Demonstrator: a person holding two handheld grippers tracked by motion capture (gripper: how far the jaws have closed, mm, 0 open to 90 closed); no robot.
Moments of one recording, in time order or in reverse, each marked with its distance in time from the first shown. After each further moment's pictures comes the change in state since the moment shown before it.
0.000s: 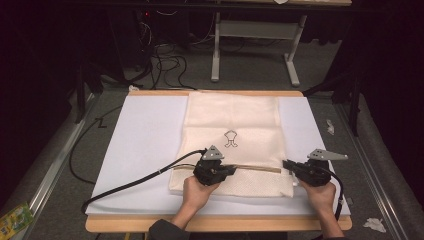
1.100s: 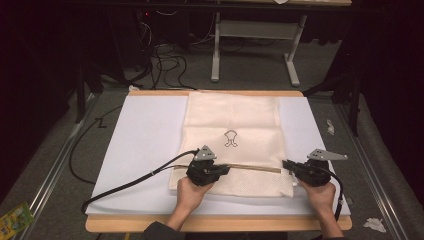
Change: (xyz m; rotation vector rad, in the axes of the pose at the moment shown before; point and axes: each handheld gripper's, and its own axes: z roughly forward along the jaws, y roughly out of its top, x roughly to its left) left arm 0.007 -0.008 -0.017 -0.021 0.022 -0.019; right arm 0.001 0.000 0.000 0.003 -0.006 0.005
